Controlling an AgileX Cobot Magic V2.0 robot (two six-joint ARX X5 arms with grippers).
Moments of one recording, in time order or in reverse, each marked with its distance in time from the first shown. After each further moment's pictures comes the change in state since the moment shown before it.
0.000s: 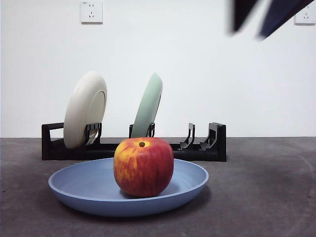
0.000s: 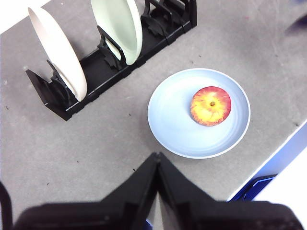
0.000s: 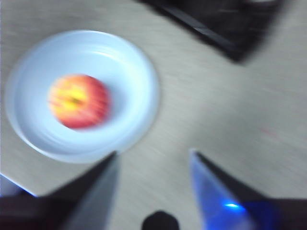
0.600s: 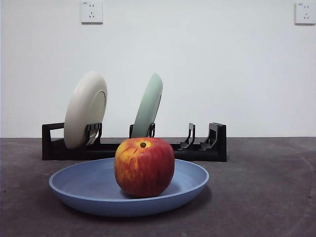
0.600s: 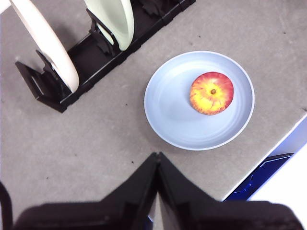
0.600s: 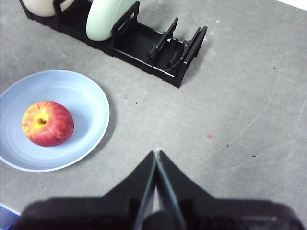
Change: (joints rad) left arm 0.009 0.095 0.000 0.000 0.006 0.000; right arm 0.000 -0.261 0.000 -0.086 0.125 0.000
